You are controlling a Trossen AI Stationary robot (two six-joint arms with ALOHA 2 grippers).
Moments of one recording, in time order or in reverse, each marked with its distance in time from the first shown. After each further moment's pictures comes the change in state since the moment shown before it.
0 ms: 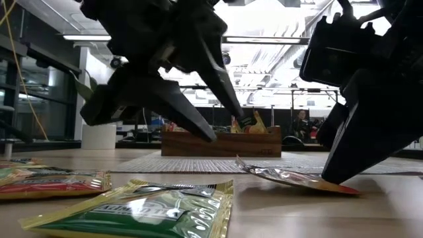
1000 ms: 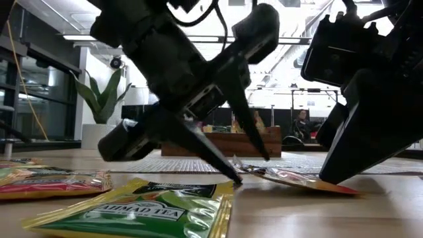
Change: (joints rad) left arm 0.097 0.092 -0.002 0.134 0.183 -0.221; right arm 0.001 0.004 -0.004 0.037 0.032 -0.008
